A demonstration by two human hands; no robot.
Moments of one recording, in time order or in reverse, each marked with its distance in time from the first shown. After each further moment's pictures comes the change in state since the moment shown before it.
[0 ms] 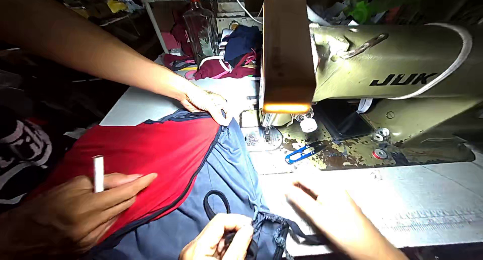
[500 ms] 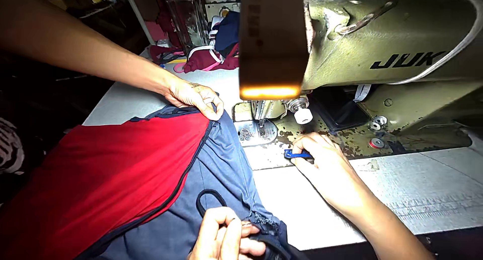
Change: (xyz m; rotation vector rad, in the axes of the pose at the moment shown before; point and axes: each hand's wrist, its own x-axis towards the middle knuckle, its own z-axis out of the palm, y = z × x) left_hand -0.004 0.006 0.017 -0.168 -0.004 -0.187; right_hand 0.031 0.032 -0.007 -0.320 0.105 -0.016
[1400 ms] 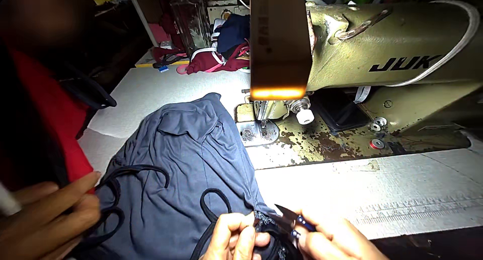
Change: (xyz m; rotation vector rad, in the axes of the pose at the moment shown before) left_hand -0.007 -0.003 0.001 -0.005 -0.040 0.059; right_hand -0.060 -0.067 -0.053 0.762 -0.532 0.241
